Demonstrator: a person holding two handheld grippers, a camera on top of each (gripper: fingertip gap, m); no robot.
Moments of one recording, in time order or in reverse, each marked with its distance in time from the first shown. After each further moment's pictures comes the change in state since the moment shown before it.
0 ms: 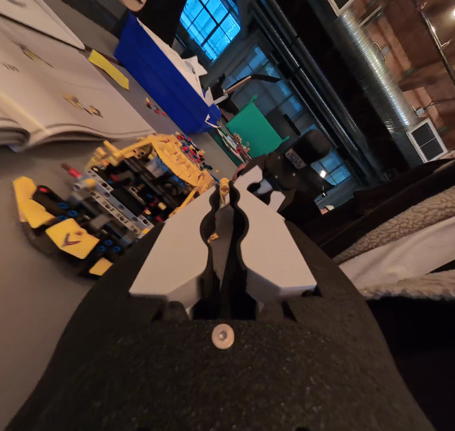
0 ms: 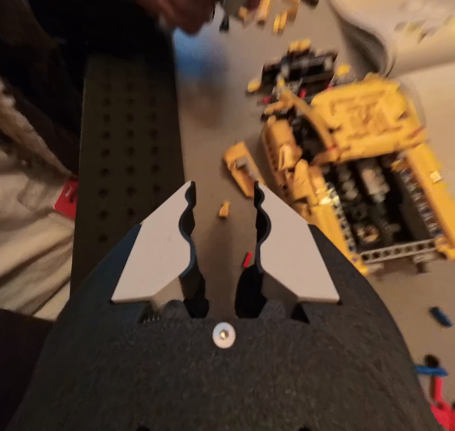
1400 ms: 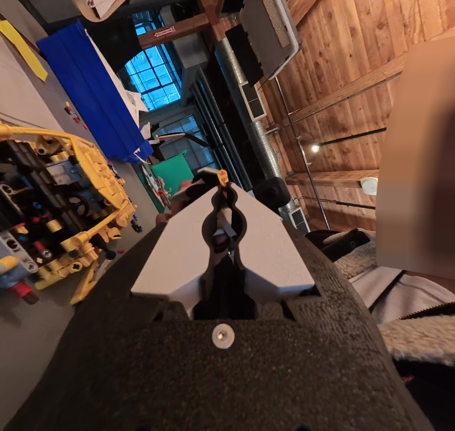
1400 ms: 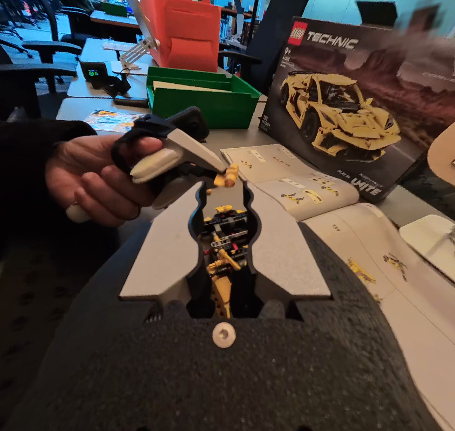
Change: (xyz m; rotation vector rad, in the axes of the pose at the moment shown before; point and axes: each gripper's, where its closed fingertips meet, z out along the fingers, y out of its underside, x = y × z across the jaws) left arm 0.038 -0.021 0.024 0.265 0.275 -0.396; right arm 0.043 -0.139 0.007 0.521 0.319 -0.072
